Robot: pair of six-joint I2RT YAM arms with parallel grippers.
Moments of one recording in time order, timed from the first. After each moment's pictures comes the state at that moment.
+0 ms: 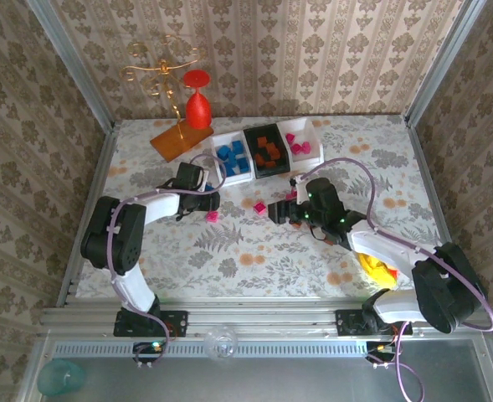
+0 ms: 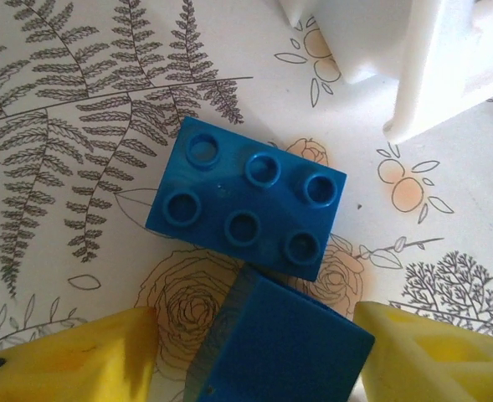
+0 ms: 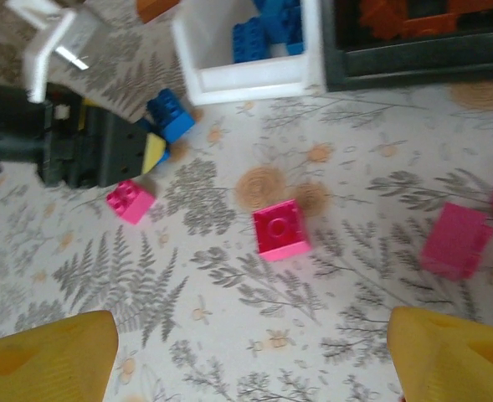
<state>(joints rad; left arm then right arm) -0.37 1.76 0.93 -0.15 0.09 -0.17 0.54 1.33 0.69 0.06 -0.19 0.35</state>
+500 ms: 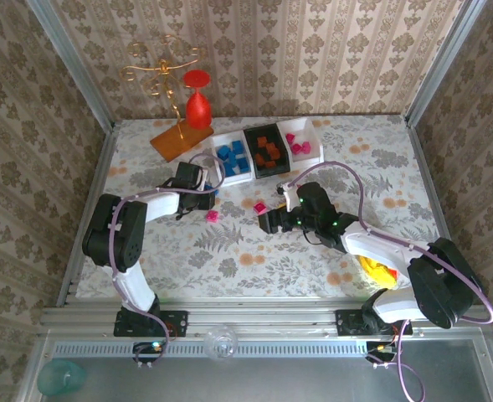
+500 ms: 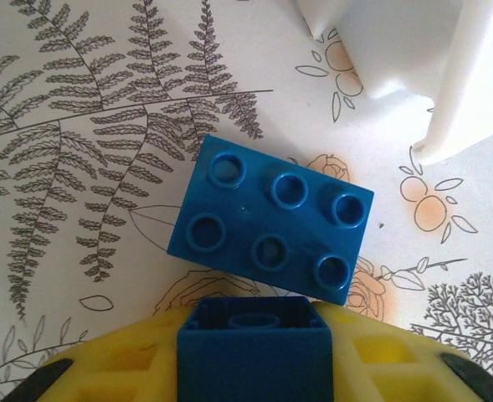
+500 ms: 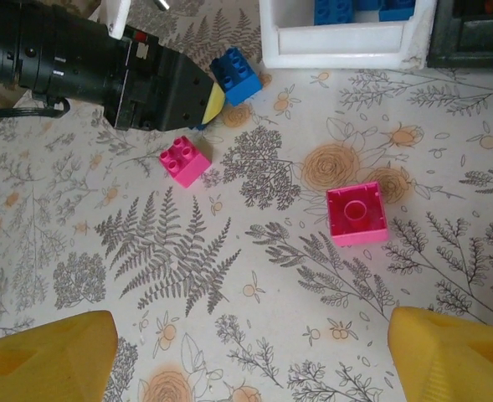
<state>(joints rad) -0.35 1.78 0.94 -0.13 0.09 -0.17 0.60 1.36 0.69 0.08 -0.23 0.30</state>
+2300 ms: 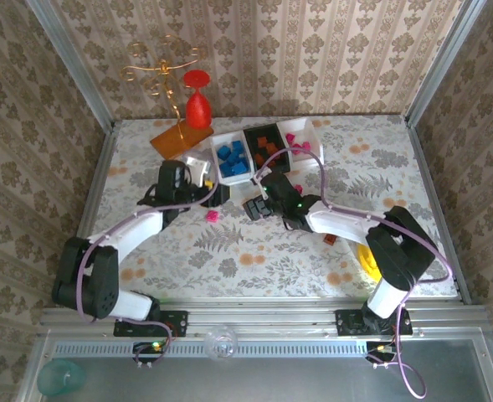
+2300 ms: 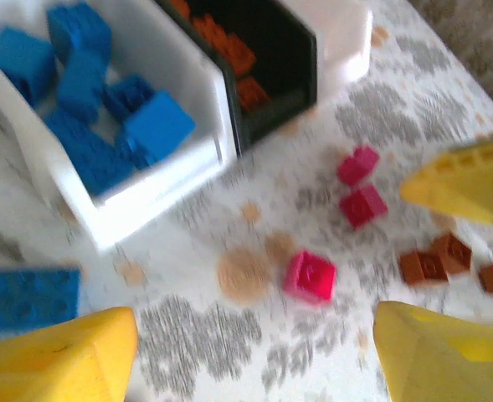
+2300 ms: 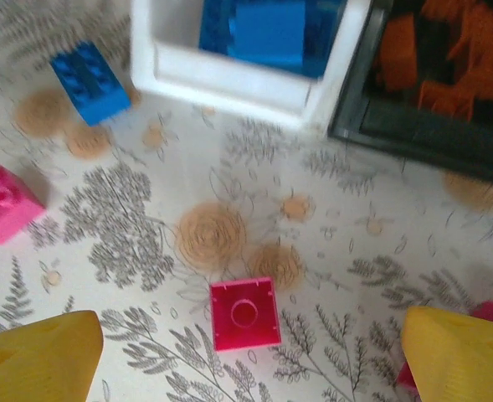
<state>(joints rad) -0.37 1.39 0.75 0.04 0.48 -0.18 0.69 1.71 1.03 -0.09 0.17 0.12</state>
